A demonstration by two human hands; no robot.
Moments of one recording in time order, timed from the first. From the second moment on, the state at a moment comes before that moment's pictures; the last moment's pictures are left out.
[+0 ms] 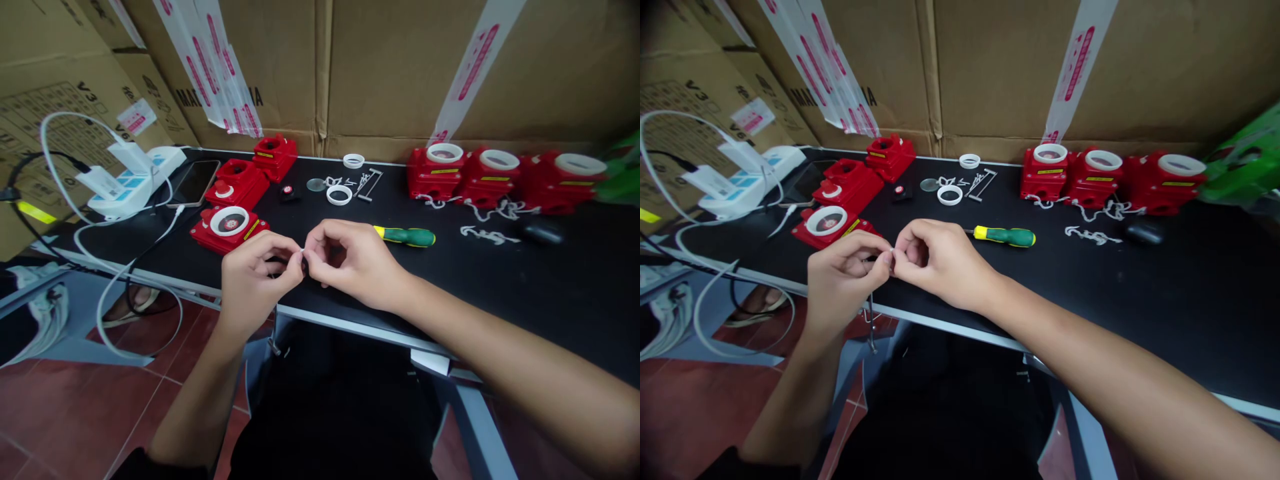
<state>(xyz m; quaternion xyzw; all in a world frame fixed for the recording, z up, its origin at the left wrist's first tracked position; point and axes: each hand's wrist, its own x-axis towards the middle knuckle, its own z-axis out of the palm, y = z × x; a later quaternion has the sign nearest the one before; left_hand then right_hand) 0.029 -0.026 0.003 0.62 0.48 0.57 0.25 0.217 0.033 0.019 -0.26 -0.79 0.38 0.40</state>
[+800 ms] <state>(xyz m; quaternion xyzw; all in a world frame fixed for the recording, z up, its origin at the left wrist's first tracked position) 0.020 -0.019 -0.003 0.57 0.47 0.56 0.38 0.213 0.035 0.025 -0.25 -0.67 0.61 0.33</state>
